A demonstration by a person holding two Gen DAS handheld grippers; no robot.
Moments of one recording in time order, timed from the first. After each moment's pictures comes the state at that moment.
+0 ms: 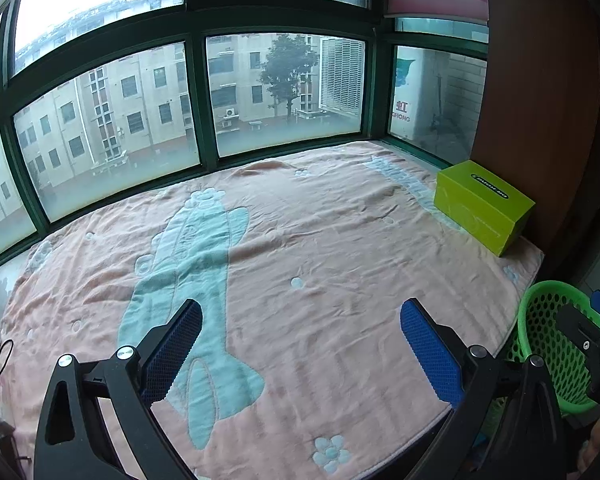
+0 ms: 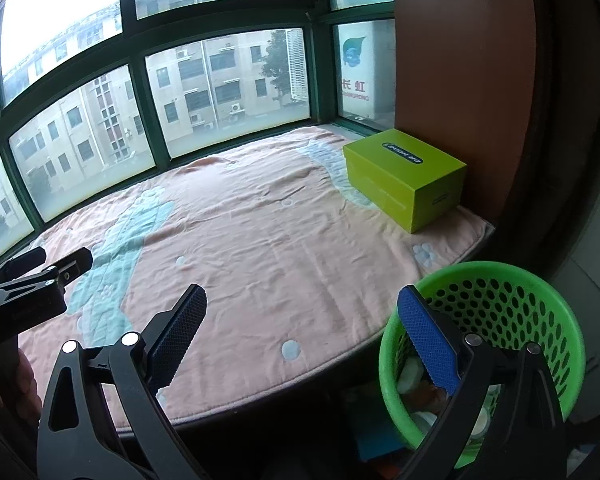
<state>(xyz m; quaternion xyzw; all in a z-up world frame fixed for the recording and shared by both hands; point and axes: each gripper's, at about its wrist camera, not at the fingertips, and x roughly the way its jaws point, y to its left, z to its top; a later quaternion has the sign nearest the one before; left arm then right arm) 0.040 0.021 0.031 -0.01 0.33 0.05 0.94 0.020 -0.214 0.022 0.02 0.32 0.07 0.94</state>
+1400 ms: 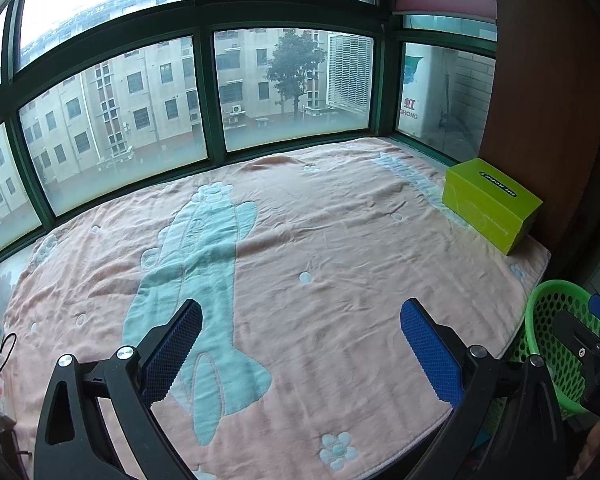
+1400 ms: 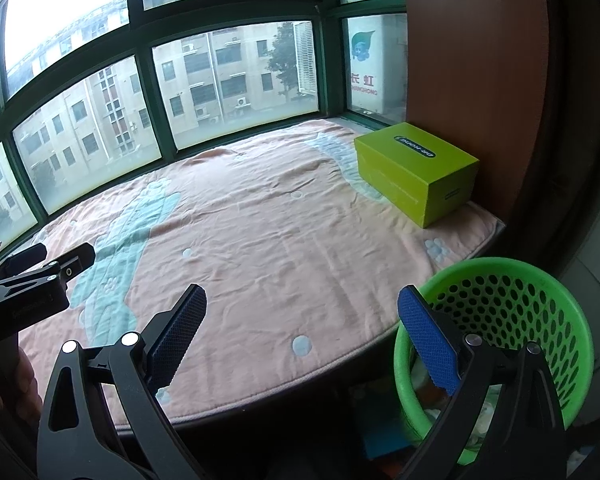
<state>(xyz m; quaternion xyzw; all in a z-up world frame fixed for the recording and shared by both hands) 0.040 0.030 0.027 -0.01 0.34 0.06 0.94 0.022 -0.203 0.014 0.02 0.33 0.08 0.94</state>
